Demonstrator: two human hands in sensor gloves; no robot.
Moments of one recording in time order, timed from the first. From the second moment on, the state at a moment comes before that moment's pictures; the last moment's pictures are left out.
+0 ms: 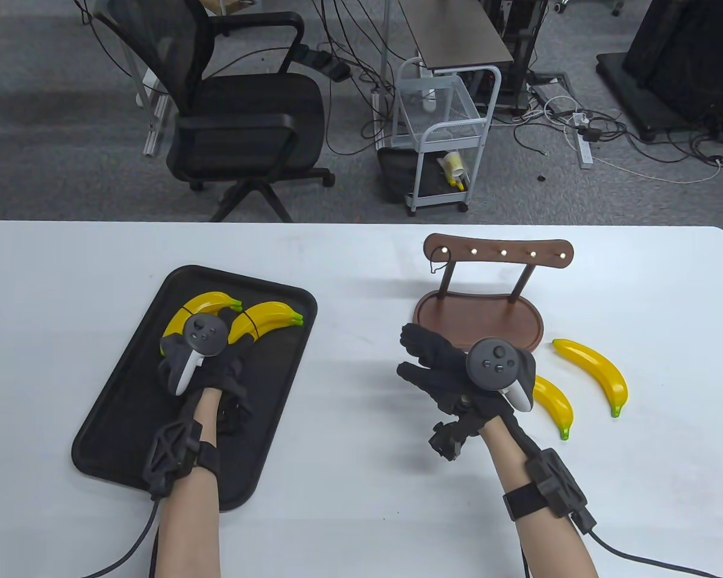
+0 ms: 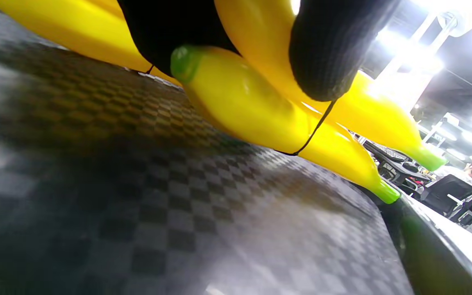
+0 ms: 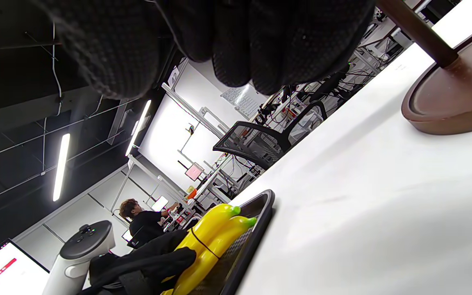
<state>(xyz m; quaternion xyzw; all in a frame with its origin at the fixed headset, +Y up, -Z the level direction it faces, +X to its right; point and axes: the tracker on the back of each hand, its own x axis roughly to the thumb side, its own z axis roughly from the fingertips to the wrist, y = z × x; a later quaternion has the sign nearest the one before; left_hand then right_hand) -0.271 -0.790 -0.384 -0.04 0.12 0.25 0.96 0.149 -0.720 -0.344 0.22 0.00 0.88 0.42</state>
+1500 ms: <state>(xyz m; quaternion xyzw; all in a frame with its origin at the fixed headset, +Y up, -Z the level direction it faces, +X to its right) -0.203 -0.695 -0.320 0.06 -0.08 0.36 0.93 0.167 -0.717 -0.348 0.19 -0.01 0.88 0.44</state>
